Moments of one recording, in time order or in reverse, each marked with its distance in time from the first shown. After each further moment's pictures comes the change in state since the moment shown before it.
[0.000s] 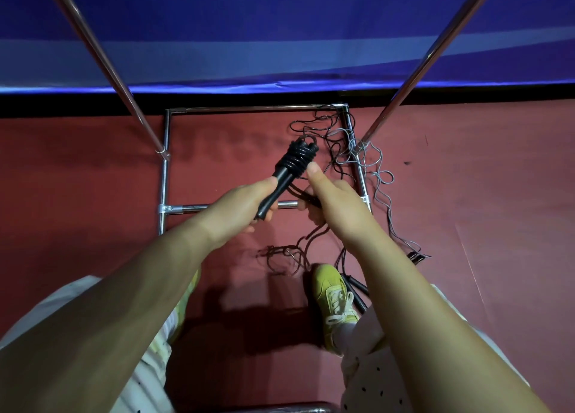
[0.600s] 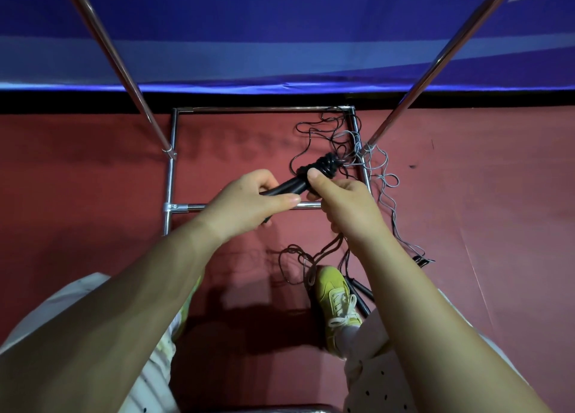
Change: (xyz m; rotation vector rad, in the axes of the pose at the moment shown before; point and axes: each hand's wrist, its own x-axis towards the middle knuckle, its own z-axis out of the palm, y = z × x) left_hand 0.005 -0.005 -0.008 0.145 0.083 0.209; right_hand 0.005 0.005 0.002 0.111 0.084 0.006
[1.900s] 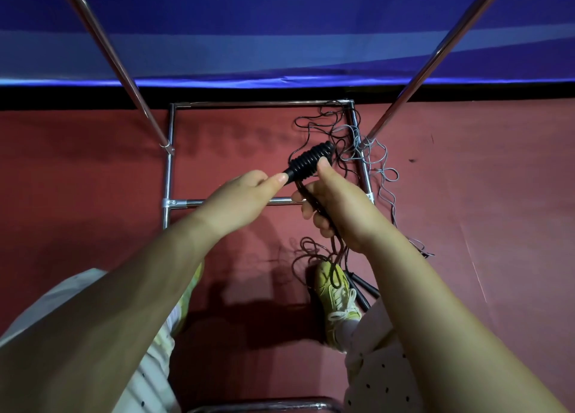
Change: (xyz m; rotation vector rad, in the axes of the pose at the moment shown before) left_hand 0.004 -0.005 0.001 0.221 0.068 -0.072; right_hand -0.002 0.000 -0.002 0.079 -0.312 0.099
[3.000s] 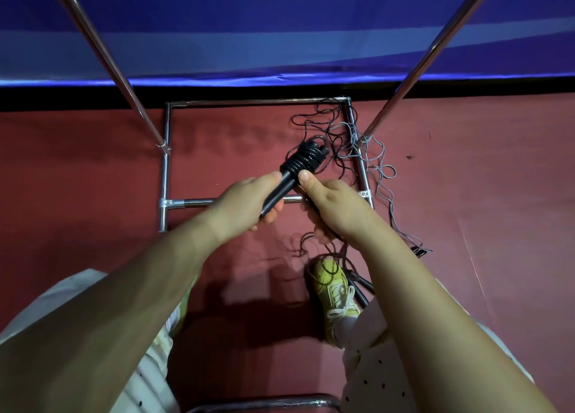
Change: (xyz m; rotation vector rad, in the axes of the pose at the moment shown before) left_hand -0.013 0.013 0.007 -0.385 -0.184 -0.014; right_hand -0.001 0.001 0.002 -0.301 0.115 -0.026
